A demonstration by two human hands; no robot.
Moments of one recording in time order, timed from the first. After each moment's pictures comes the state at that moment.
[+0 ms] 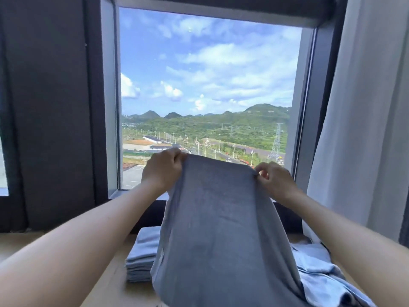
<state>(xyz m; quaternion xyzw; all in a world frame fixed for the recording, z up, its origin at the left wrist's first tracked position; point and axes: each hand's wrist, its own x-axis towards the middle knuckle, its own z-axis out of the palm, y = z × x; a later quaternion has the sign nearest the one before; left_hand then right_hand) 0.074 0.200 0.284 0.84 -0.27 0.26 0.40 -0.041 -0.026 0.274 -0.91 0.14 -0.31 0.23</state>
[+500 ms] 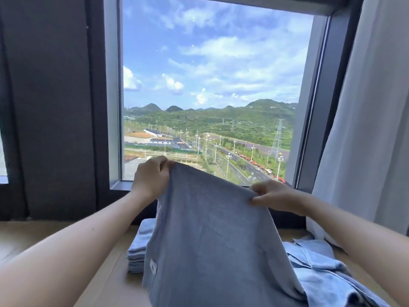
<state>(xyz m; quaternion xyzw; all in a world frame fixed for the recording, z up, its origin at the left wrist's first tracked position) 0.102 0.224 0.237 0.83 -0.23 0.25 0.44 -0.031 -0.019 0.248 -0.95 0.08 -0.04 0.29</state>
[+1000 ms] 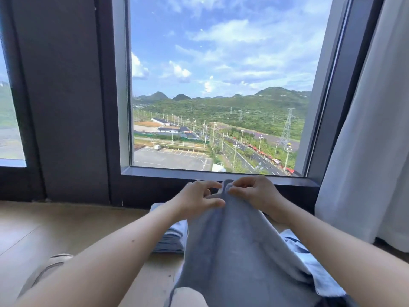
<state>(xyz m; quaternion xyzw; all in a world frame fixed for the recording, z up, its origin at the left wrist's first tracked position) 0.066 0.194 0.187 0.84 -0.39 0.01 0.37 -0.012 0.031 0.202 -0.88 0.06 -0.19 0.44</state>
